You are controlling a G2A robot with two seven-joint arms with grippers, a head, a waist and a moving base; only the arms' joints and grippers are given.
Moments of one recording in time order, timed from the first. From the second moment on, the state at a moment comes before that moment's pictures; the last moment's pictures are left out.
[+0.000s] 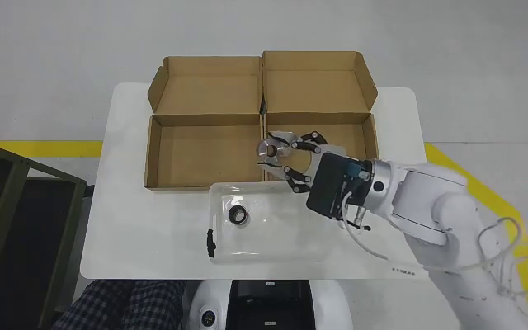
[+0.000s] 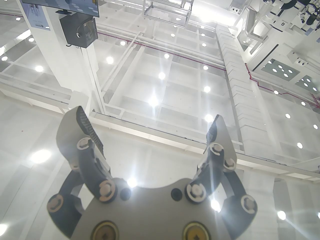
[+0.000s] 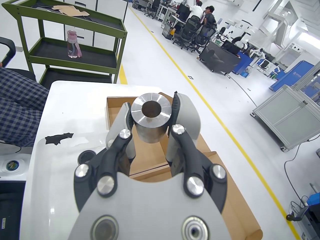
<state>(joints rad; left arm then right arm) -0.11 -0.30 -0.54 -1.19 3.07 0.29 0.07 -1.00 -1.07 1.16 -2.13 -1.10 -0.68 0.29</state>
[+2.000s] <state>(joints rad) -0.11 -0.30 -0.54 -1.19 3.07 0.29 0.07 -0.65 -1.25 0.68 -1.39 -1.17 -0.56 0.35</state>
